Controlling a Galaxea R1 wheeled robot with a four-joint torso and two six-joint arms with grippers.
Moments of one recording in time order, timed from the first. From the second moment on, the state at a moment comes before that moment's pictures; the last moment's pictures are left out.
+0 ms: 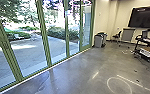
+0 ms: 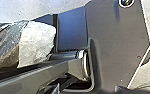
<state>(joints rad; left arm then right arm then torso) 1.48 3.04 -2.75 -0.07 0.03 0.08 -1.55 3.08 -2.72 -0.14 0.04 0.29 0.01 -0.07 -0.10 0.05</state>
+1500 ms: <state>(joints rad) 1.47 3.04 -2.75 -0.07 0.03 0.08 -1.55 3.08 -2.72 -0.14 0.04 0.29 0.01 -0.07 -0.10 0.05</state>
